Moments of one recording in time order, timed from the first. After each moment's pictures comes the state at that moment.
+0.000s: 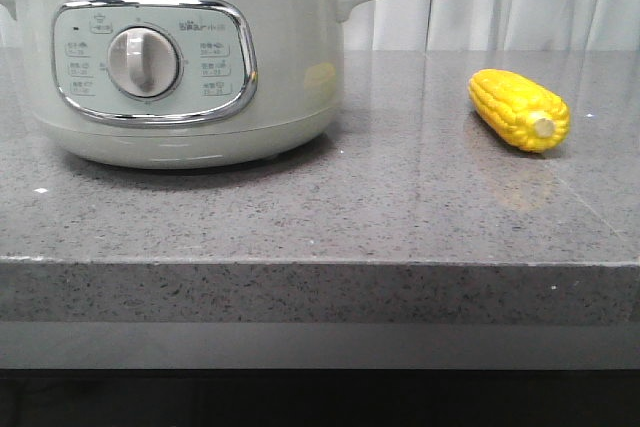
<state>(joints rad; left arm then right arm) -0.10 0.86 -0.97 -0.24 0.64 0.18 -0.02 0.49 -0.57 0.23 0.47 -0.17</state>
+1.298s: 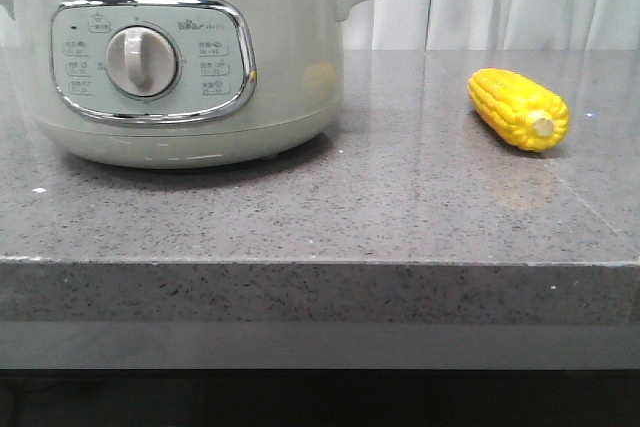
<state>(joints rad) -0.34 1.77 -1.99 -0.24 1.19 0.15 -0.02 0.52 -0.57 0.23 0.48 -0.21</state>
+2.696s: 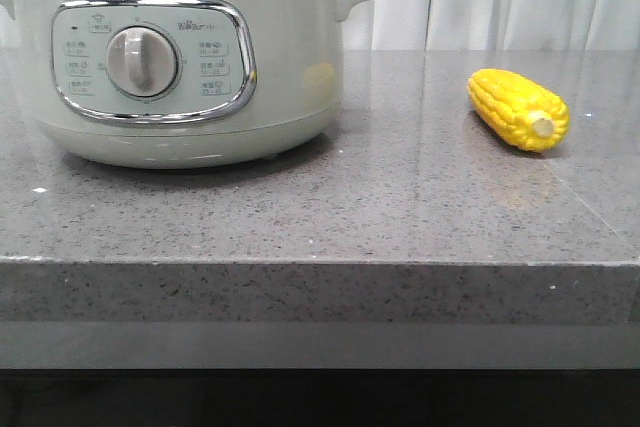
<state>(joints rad) -0.34 1.55 -1.97 -0.24 1.29 0.17 -0.02 0.58 -0.57 0.23 0.46 -0.21</state>
